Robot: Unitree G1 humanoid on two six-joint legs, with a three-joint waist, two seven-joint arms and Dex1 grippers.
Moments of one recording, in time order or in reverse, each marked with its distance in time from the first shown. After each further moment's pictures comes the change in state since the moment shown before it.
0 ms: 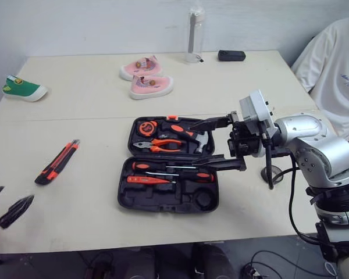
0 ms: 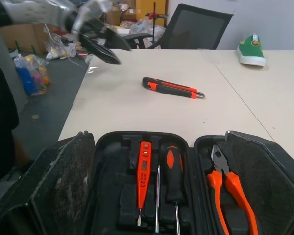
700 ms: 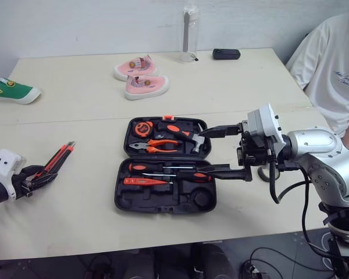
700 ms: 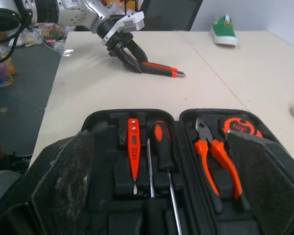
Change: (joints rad) left arm -0.600 0.137 -0.478 0.712 0.278 -0.267 -0.114; right arm 0.158 -0.074 -0.084 -0.166 0.004 0.041 -0.100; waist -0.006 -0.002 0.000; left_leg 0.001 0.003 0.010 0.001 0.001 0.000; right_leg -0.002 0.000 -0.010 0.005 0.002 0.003
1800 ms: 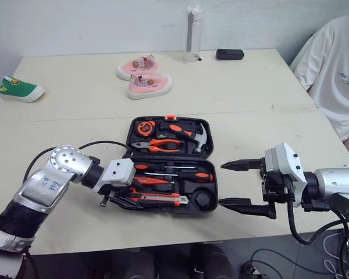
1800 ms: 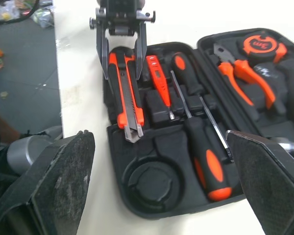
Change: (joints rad) left arm -0.294 -0.070 -0.653 -0.719 0.001 0.156 -0.442; right arm 0.415 -0.181 -0.228 -0.280 0.121 0.112 -0.123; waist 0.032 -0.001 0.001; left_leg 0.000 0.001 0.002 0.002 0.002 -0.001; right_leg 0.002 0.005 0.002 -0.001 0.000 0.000
